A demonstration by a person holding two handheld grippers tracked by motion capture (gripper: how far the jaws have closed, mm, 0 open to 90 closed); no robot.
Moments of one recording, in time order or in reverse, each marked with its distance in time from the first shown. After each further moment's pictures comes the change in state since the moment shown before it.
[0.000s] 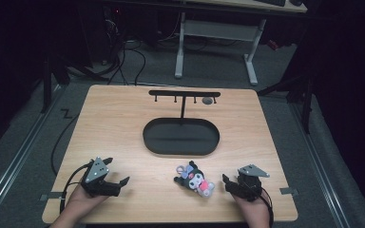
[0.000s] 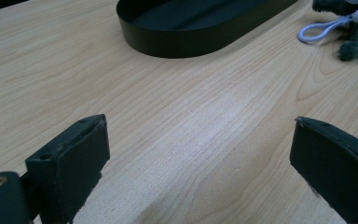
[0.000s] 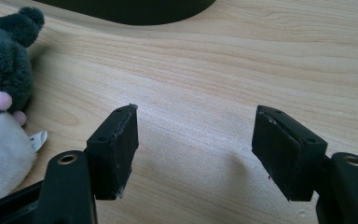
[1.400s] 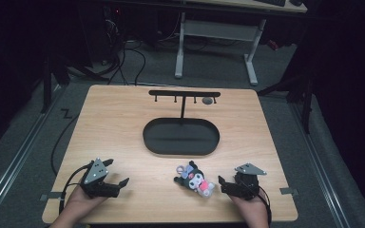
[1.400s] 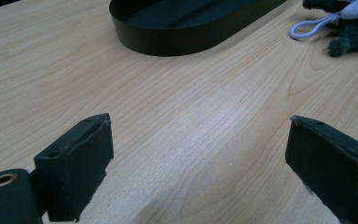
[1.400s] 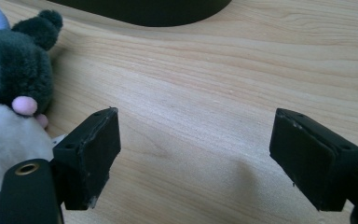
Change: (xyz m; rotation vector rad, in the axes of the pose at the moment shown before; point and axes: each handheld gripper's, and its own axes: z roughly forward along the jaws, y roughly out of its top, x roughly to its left) left arm -0.001 -0.002 -0.003 -0.003 -0.023 0.012; right arm 0.008 0.007 0.000 0.028 0.026 -0.003
